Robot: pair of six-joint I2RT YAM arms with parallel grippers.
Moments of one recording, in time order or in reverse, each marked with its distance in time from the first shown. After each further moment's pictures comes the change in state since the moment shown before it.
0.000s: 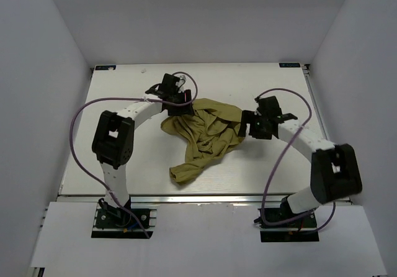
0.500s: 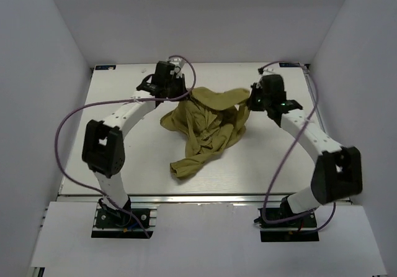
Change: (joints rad) left arm -0.003 -0.043 0.093 0.034 0.008 0.031; right arm 0.006 0.110 0.214 0.154 0.119 -0.051
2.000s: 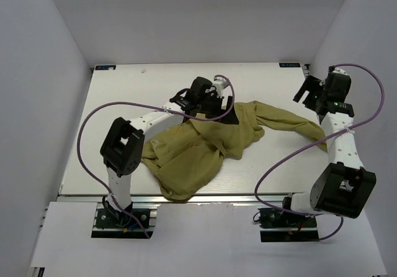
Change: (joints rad) left arm -0.274 0.036 -0.040 0.199 0.340 -0.046; right arm -0.540 -0.191 0.068 -0.175 -0.033 -0.031
